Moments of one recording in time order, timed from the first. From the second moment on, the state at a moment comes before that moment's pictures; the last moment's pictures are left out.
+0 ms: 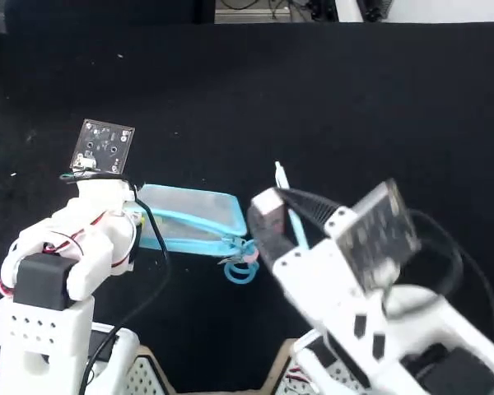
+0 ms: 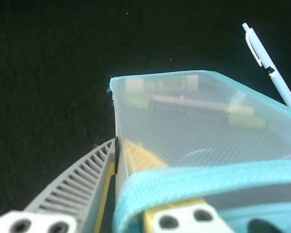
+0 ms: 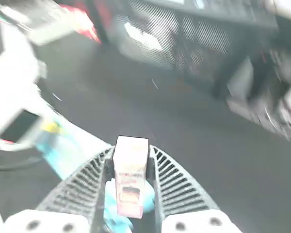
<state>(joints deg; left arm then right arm) 4.0 -60.5 35.3 85.0 -5.0 -36.8 -70.5 17.2 80.1 4.8</state>
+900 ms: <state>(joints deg) 4.0 -60.5 36.7 85.1 -5.1 -54.9 -80.7 61.0 35.3 12.4</state>
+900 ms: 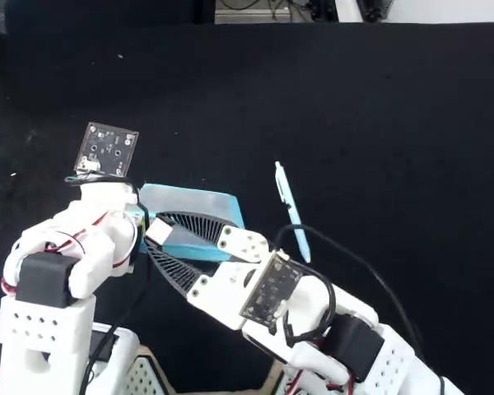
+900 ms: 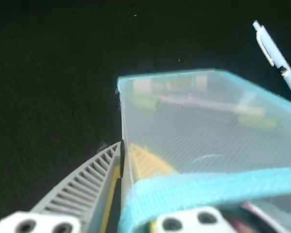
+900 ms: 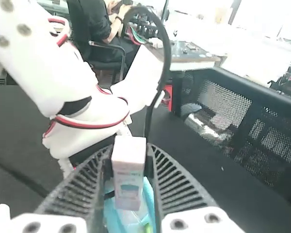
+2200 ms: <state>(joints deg) 4.0 -60.5 36.7 85.1 -5.0 -46.6 -80.6 31.8 65.1 1.1</state>
